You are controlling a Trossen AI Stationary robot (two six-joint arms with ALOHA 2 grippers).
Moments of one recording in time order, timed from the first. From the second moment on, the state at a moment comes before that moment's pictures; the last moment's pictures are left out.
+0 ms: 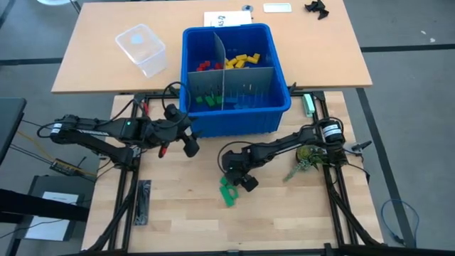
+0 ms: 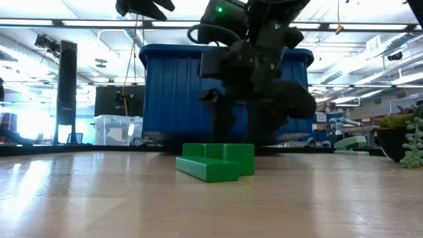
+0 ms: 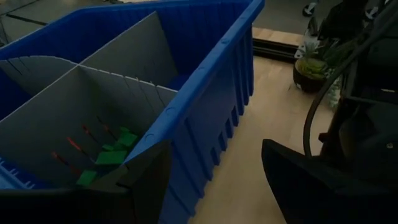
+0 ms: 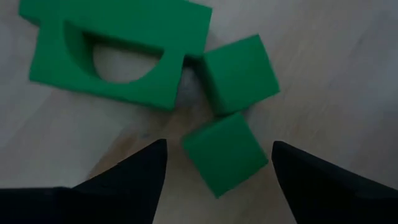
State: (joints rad) left arm -0.12 1.14 1.15 -0.57 -0.63 -0.27; right arm 0.13 2.01 1.35 -0.47 -0.06 -0.54
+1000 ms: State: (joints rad) left arm -0.11 1.14 1.15 -0.57 -0.64 -0.21; right arm 0.20 1.67 1.35 -0.51 0.15 -0.15
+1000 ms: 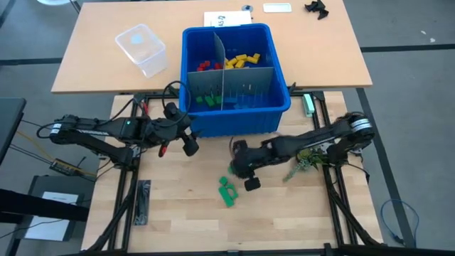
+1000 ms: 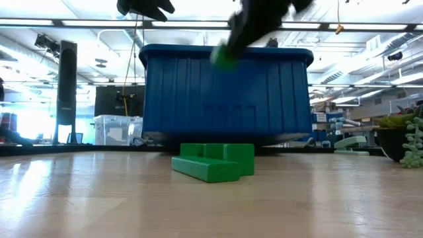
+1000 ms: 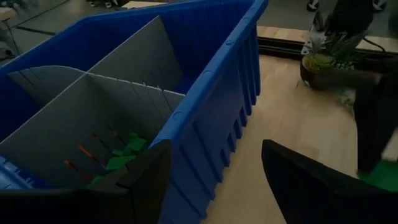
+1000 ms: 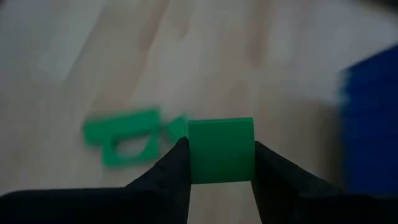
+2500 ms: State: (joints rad) left arm -0.22 1.17 1.24 -0.67 -0.47 -0.26; right arm -0.15 1.40 1.42 -0.37 0.10 -0.17
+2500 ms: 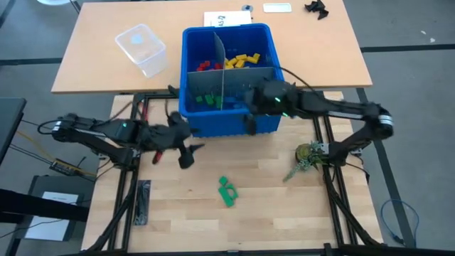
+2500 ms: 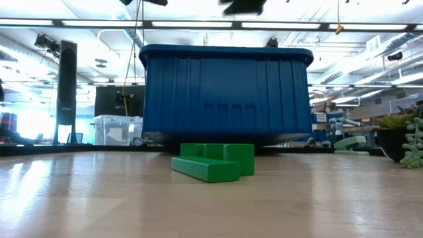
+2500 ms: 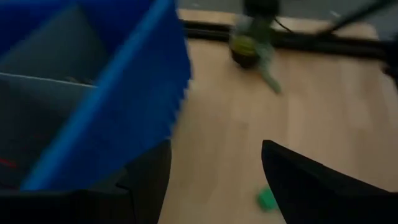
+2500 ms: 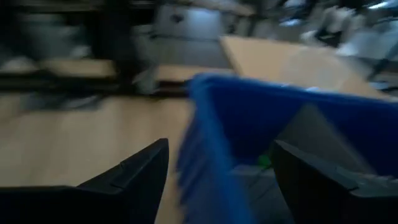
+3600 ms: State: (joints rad) left arm -0.17 1.90 1.24 -0.46 -0.01 0.24; right arm 0.22 1.34 1.28 -0.68 0.32 0.07
